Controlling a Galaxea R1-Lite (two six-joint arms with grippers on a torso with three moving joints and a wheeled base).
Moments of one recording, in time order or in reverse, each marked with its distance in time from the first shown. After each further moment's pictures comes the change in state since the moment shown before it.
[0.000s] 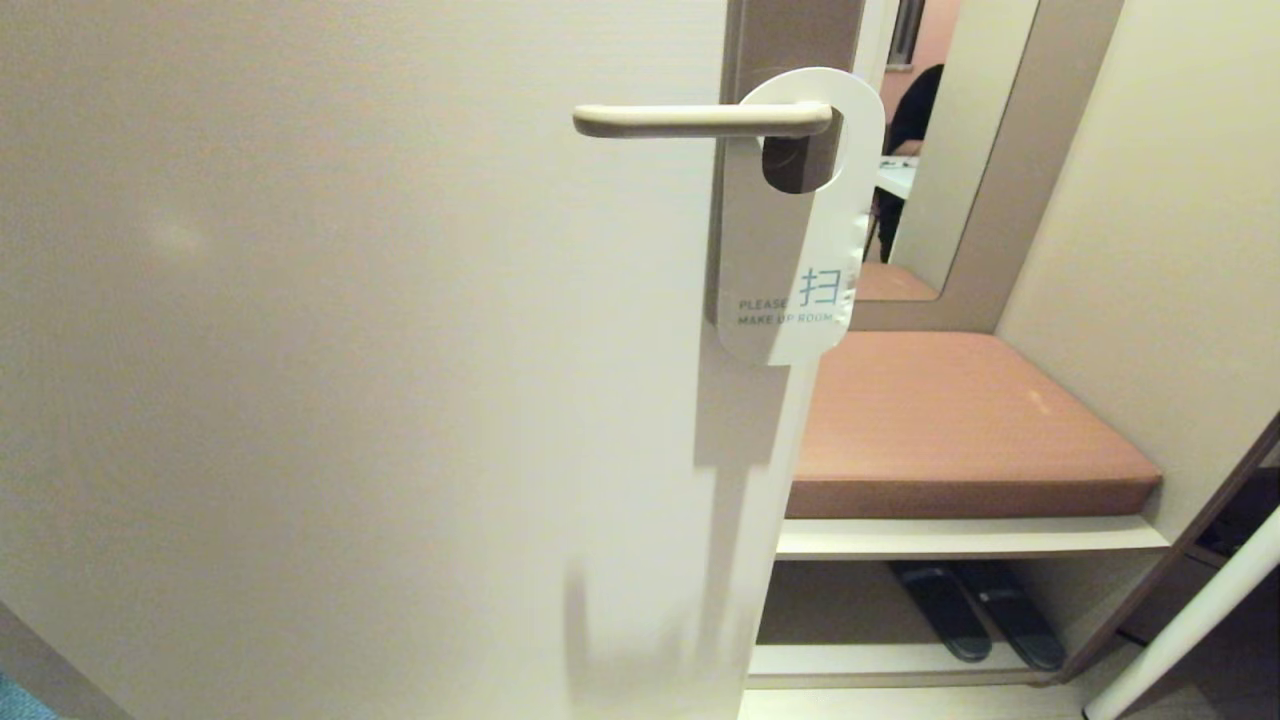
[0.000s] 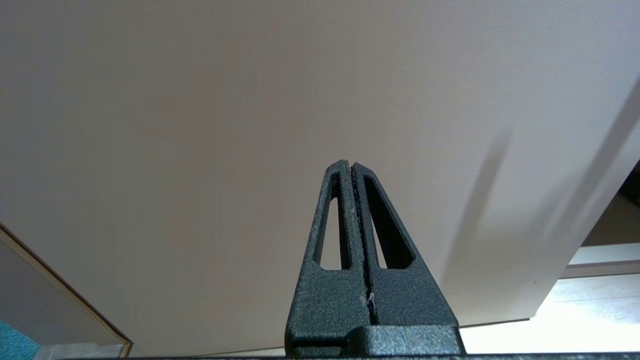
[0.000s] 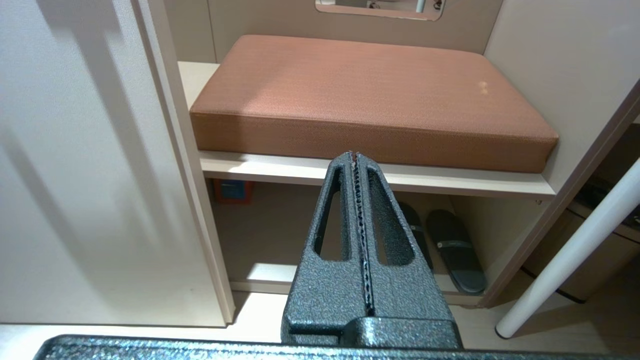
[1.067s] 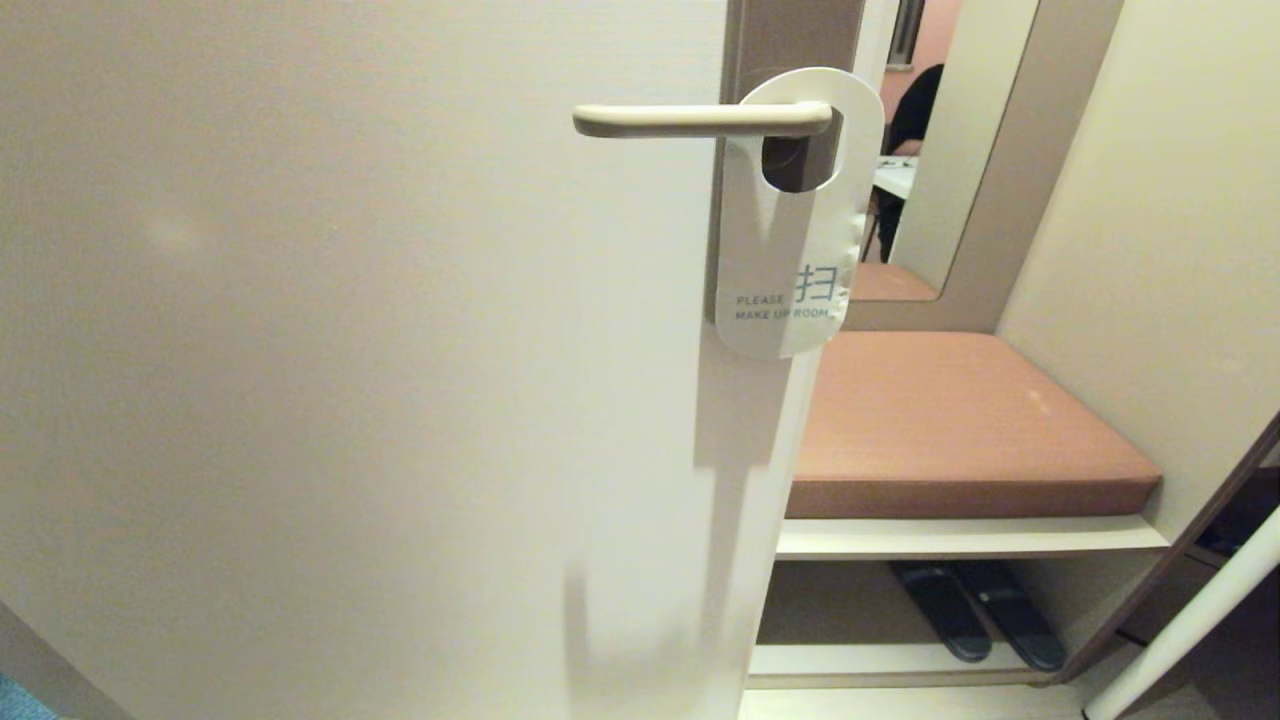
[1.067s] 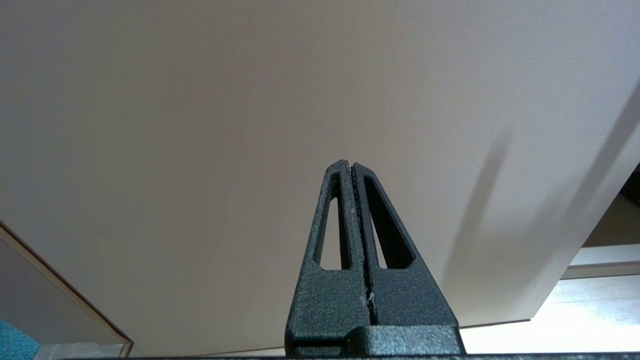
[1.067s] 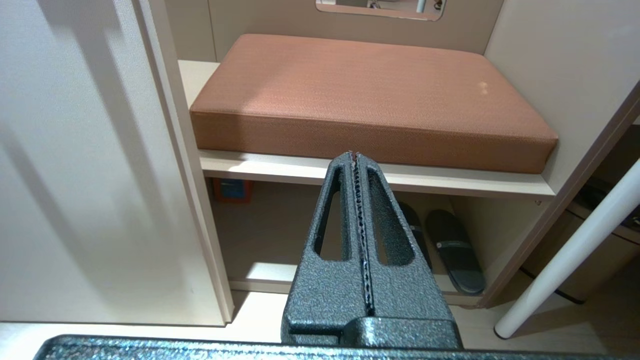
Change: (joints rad) left arm 0.000 0.000 0.000 -0.001 0.000 0.000; right arm 0.000 0.000 0.000 0.001 0.001 -0.005
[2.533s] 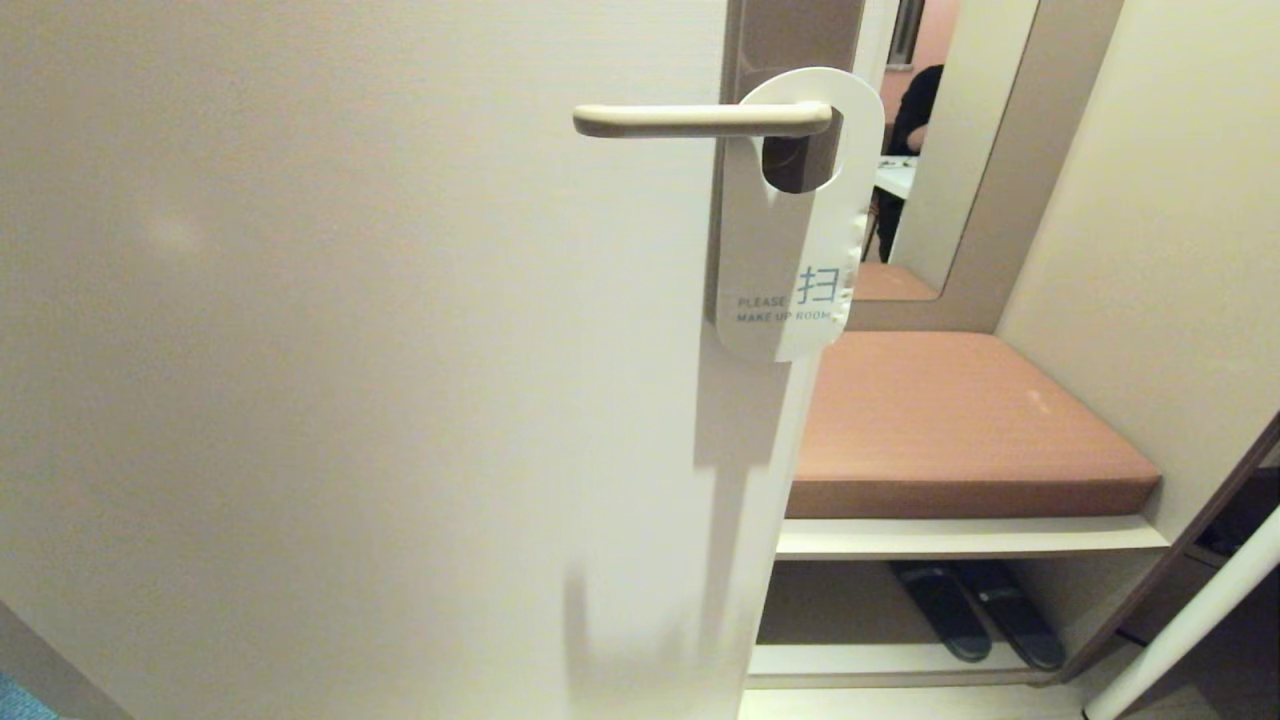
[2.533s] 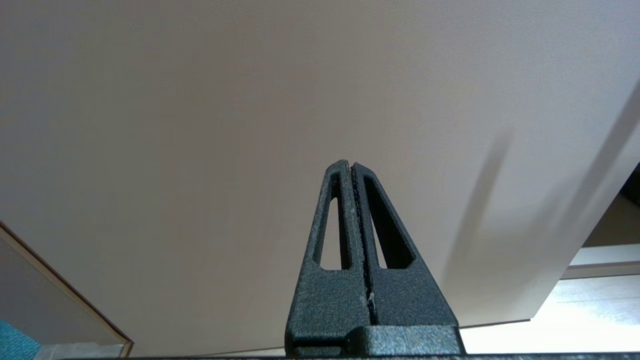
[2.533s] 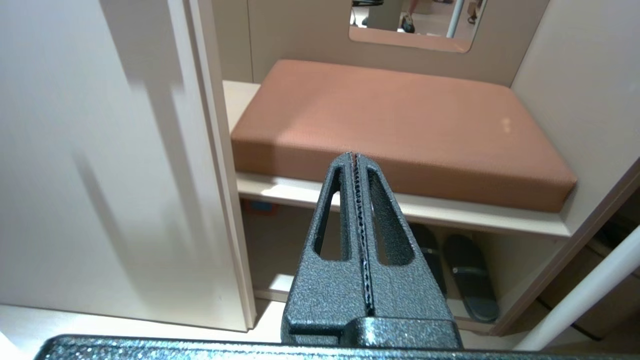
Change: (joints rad) left arm 0.000 0.000 0.000 0.000 0.000 0.000; right arm 0.000 0.194 -0.301 0.107 0.091 0.003
